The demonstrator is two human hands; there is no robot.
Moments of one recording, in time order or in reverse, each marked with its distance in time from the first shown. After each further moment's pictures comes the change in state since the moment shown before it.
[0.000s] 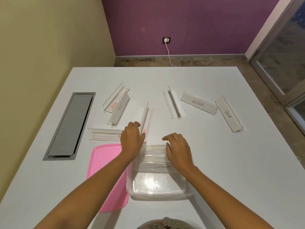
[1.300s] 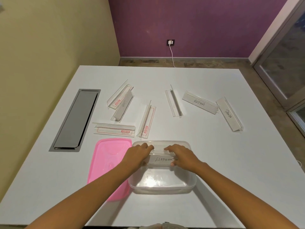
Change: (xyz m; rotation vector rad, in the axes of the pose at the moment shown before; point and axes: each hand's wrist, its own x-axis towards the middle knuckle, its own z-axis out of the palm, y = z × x) left_hand -0.071 -0.002 -0.014 0.420 -0.516 0.441; right_hand -0.017 0.027 -0.017 -0.008 -0.799 0.079
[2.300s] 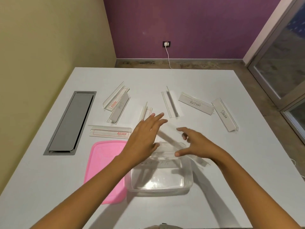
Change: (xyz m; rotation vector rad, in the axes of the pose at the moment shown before) left_hand -0.007 0.023 -0.082 -0.292 0.525 0.169; right_hand -0.048 -0.016 -0.094 0.297 0.079 0.068
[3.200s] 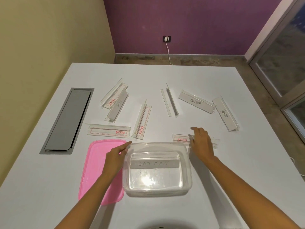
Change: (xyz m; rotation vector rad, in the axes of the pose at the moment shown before) left_hand -0.066 -0.066 0.052 -0.676 0.017 -0.885; right_hand 0.066 0.112 0.051 -0.359 0.593 0.118
